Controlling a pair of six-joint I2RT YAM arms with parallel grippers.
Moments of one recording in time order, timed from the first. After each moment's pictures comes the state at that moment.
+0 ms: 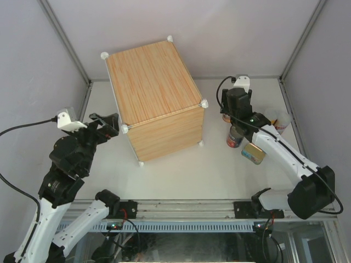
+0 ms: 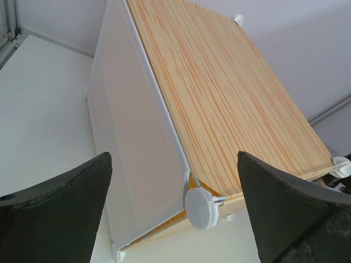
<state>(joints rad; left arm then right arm) -0.50 0.55 1.04 -0.54 -0.47 -0.51 0.46 1.32 1.12 -0.32 0.53 0.21</state>
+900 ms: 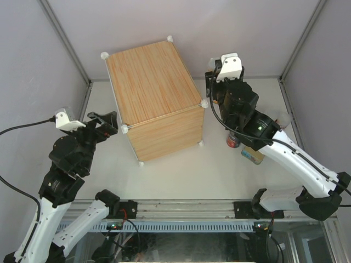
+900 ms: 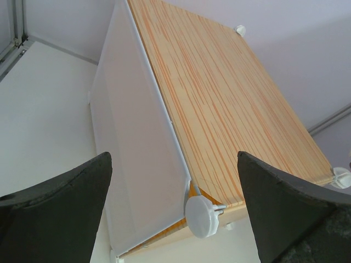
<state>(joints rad) -0.50 0.55 1.04 -0.51 -0.50 -0.51 0.86 1.23 1.50 -0.25 0.78 -0.15</state>
